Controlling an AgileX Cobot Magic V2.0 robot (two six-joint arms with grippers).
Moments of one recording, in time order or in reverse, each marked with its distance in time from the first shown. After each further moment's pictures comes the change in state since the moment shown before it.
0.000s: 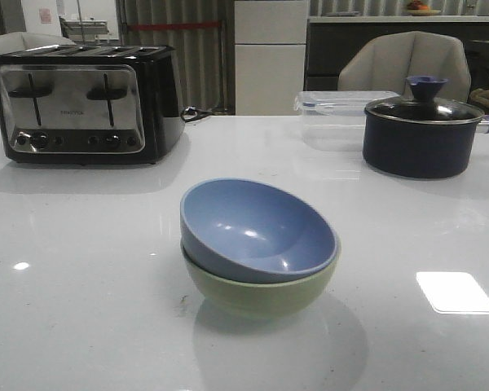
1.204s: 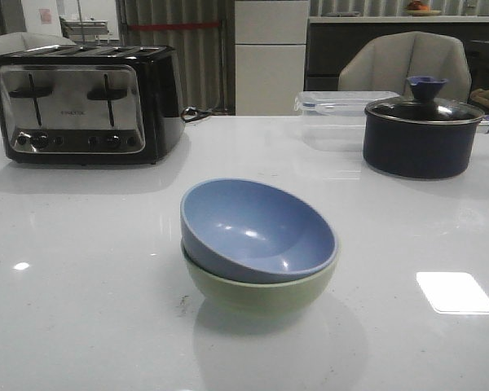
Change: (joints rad) left arm 0.000 0.000 0.000 0.000 0.000 0.000; right arm -0.511 -0.742 0.615 -0.014 -0.632 0.000
